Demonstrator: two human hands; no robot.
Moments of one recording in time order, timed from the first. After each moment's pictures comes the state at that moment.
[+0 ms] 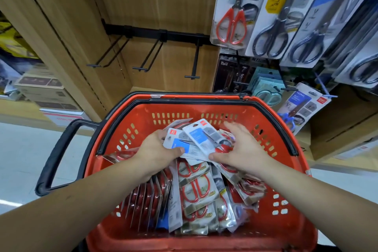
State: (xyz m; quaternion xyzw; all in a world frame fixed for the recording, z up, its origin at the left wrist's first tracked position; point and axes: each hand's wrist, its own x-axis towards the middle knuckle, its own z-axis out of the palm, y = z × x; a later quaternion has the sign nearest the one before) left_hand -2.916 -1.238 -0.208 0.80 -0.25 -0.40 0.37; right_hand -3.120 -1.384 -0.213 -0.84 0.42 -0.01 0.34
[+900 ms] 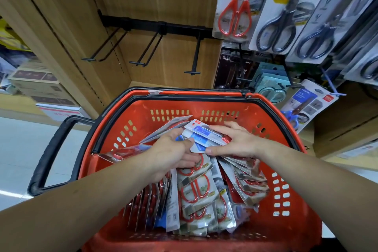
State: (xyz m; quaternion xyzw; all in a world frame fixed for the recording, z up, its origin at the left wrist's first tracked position) left_hand -2.943 -1.259 -0.194 0.68 -0.14 -0.57 0.44; right_hand -3.103 -1.432 -0.222 -0.81 0.39 0.18 0.40
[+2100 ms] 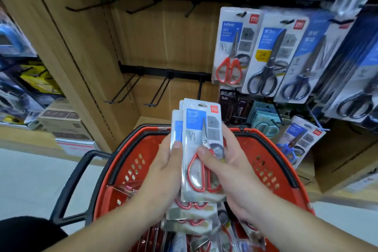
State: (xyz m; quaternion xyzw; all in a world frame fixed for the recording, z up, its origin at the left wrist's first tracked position) left_hand -2.963 -1.219 -0.106 0.63 -0.32 -0.36 0.61; right_hand -3.083 -1.312 -0.110 -0.54 0.30 -0.28 0.73
